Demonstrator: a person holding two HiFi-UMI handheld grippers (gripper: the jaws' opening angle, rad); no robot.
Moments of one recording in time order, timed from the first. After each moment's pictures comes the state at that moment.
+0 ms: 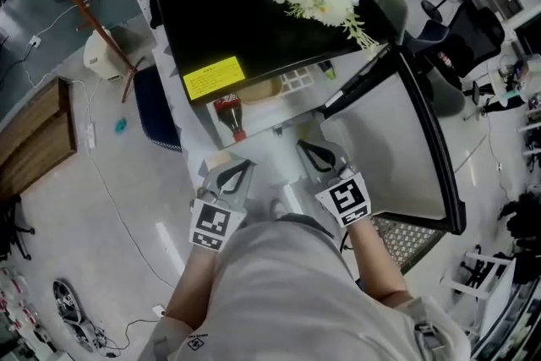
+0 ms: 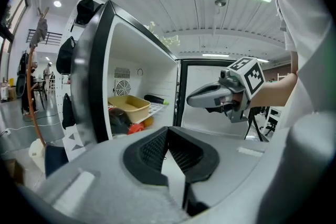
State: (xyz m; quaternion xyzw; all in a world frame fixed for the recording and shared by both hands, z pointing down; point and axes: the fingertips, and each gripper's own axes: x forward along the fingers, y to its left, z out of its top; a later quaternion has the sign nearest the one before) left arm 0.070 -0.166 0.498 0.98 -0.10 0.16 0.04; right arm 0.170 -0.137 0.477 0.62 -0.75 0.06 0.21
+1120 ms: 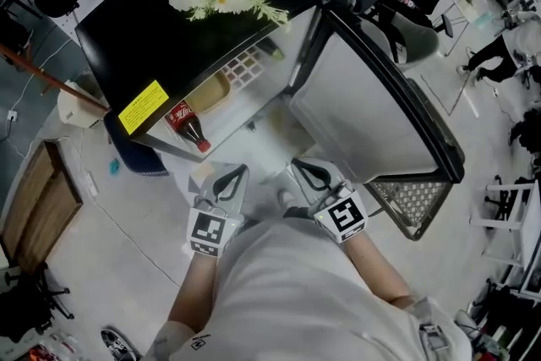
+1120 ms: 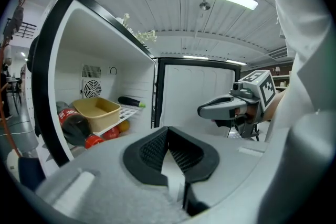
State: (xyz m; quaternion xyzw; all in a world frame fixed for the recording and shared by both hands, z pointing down) left arm 0.114 -0.116 0.497 0.99 0.02 0.15 0.02; right arm 0.176 -0.041 0.488 0.73 -0.67 0.09 0.11
